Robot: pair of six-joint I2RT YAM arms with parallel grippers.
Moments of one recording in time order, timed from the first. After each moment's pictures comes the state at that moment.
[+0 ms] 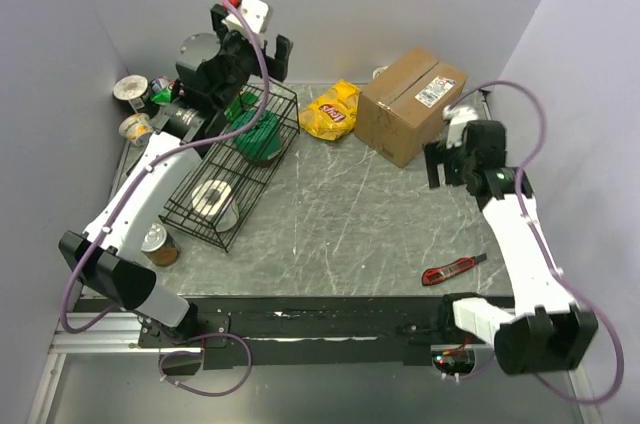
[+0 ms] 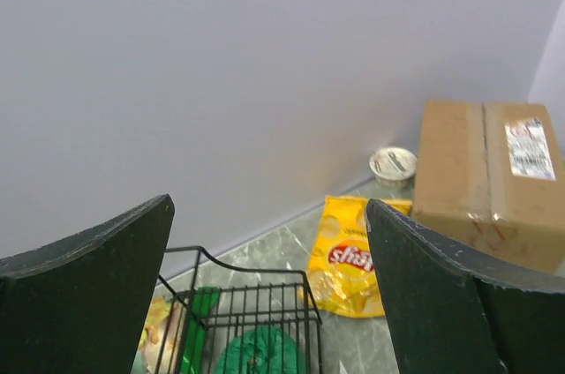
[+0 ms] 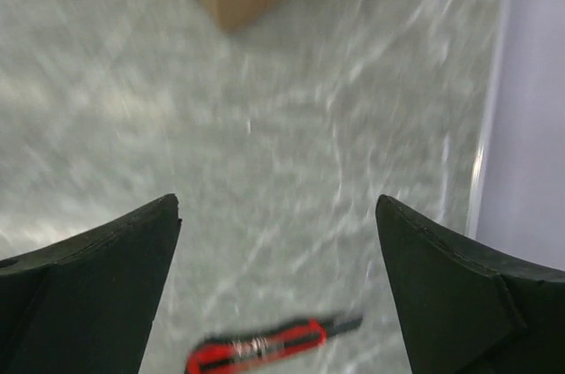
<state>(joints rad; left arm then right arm) -0.47 1.52 1.73 -0.05 -0.03 0.18 0.04 1.07 1.11 -0.68 0.02 -0.17</state>
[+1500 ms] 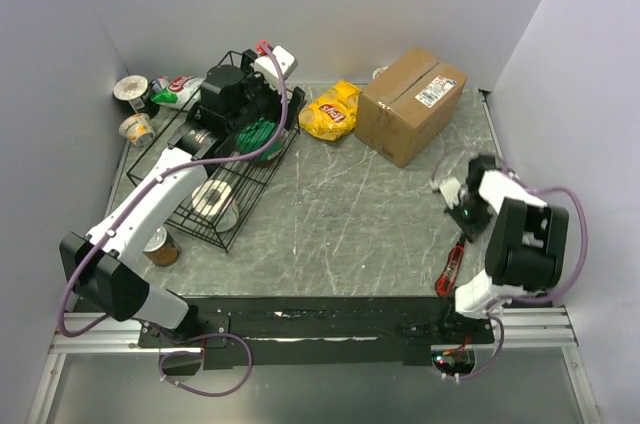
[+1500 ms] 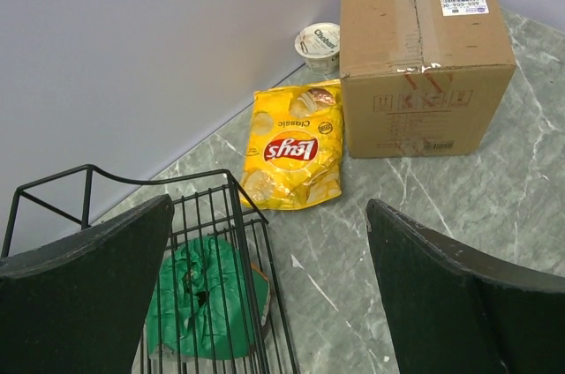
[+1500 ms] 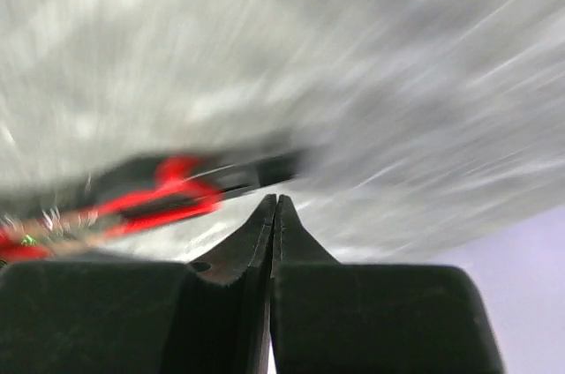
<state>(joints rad) -0.51 1.44 1.48 -0.15 0.12 0.22 -0.25 1.54 0.86 -0.85 0.05 -0.87</state>
